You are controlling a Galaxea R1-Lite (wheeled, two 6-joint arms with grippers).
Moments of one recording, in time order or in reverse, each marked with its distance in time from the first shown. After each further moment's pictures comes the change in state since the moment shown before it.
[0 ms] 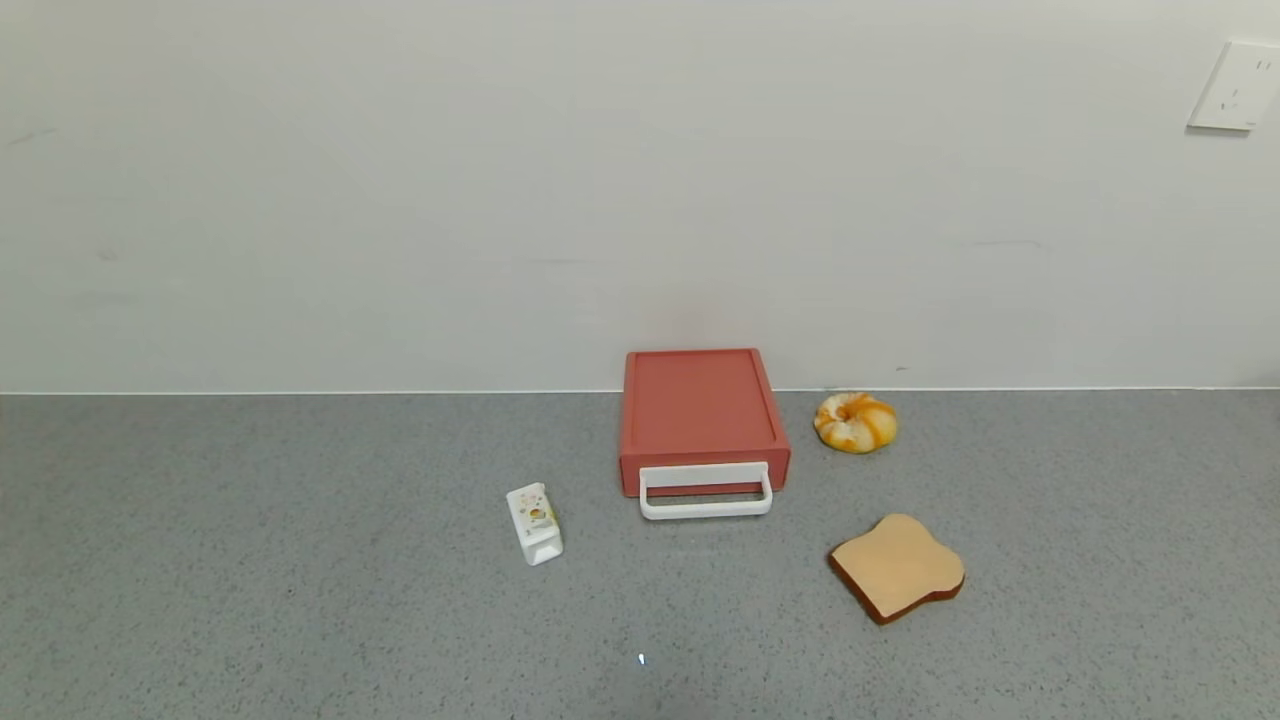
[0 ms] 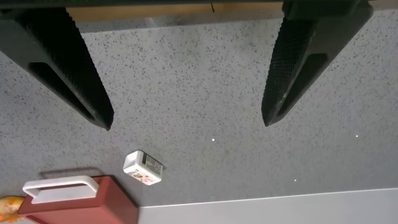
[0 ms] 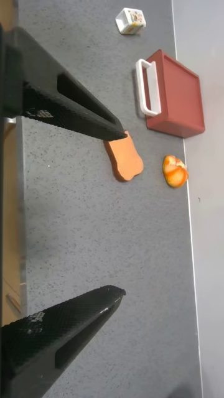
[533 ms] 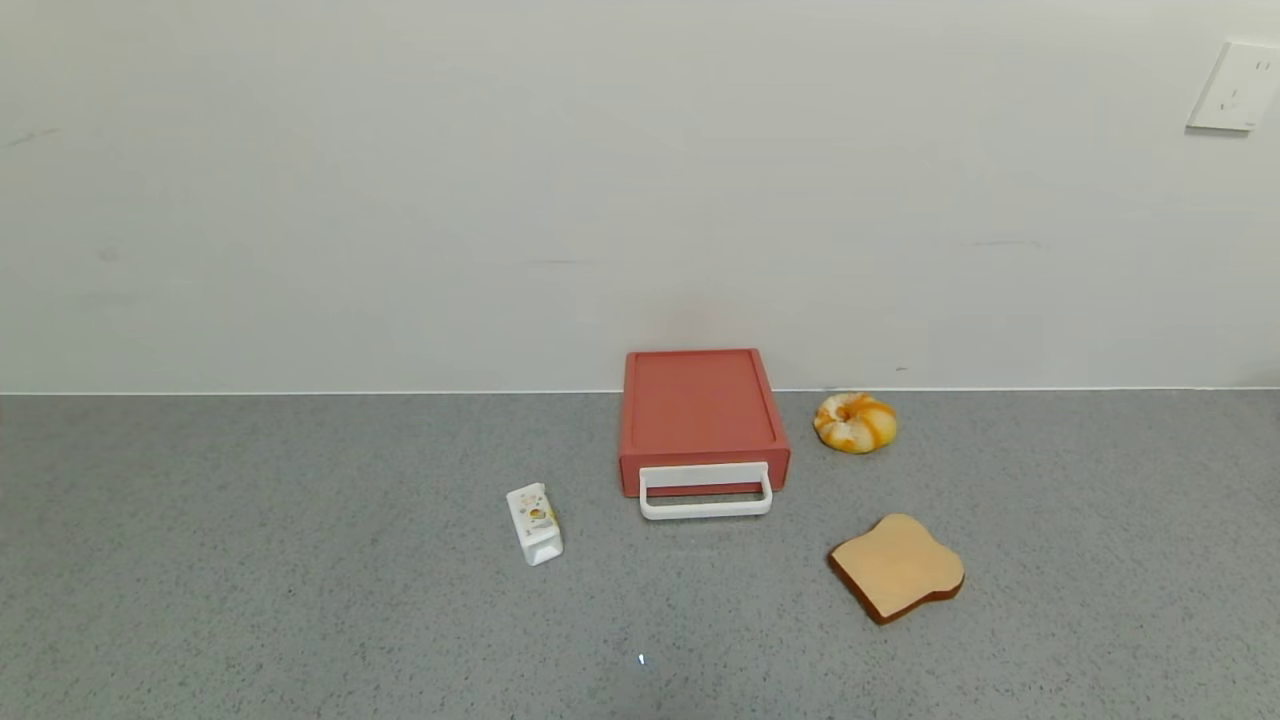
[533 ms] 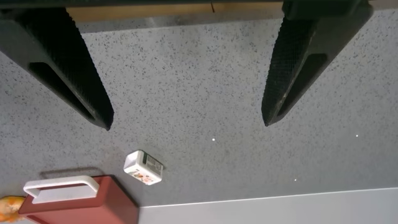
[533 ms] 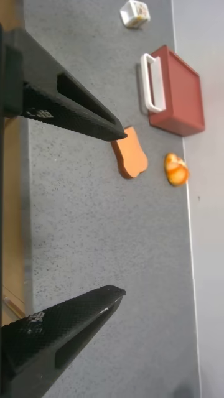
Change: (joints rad) left arm 0.000 0.000 0.000 0.000 0.000 0.000; right arm 0.018 -0.198 0.172 -0.047 -0.032 -0.003
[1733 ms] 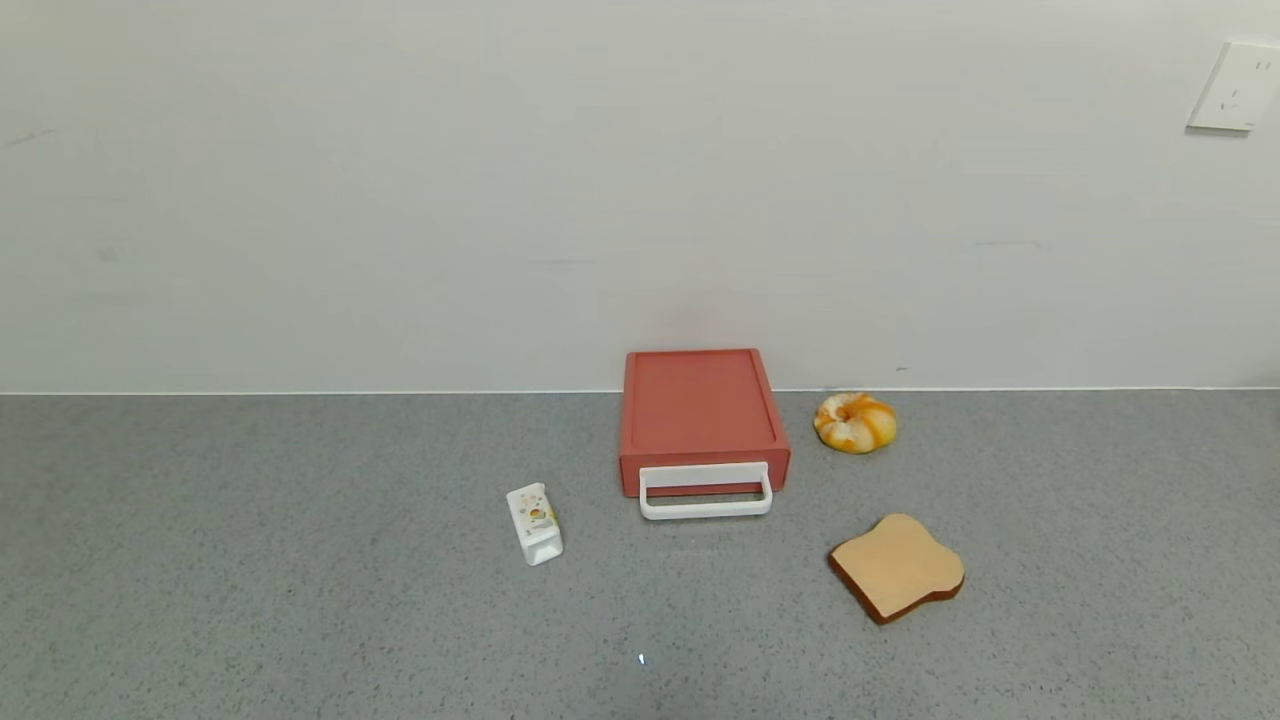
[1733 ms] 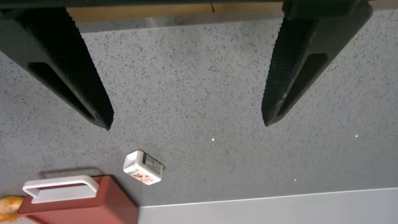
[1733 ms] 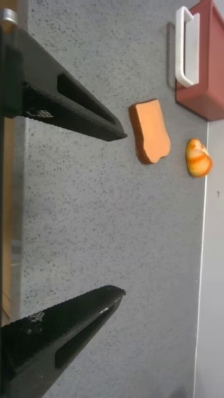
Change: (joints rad) left arm 0.000 0.000 0.000 0.000 0.000 0.000; right arm 0.001 -0.028 0.424 -0.393 0.003 -0.115
